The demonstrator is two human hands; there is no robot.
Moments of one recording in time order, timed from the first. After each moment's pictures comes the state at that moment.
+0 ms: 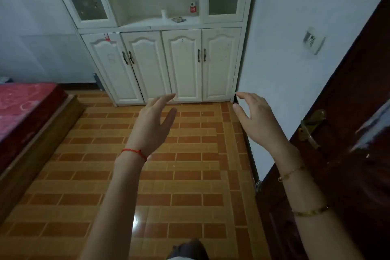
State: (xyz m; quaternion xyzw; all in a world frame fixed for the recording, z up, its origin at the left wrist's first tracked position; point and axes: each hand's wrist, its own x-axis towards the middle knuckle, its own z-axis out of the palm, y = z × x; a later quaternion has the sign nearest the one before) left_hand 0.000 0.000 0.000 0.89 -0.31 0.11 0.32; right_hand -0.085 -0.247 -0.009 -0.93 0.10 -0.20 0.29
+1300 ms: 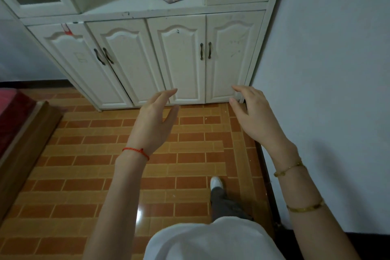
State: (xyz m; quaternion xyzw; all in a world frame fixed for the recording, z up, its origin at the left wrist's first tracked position) left_hand 0.461 -0.168 -0.046 0.91 -0.28 0.02 0.31; right_hand 0.383 -0.397 -0.059 -0.93 0.13 -0.14 0.31
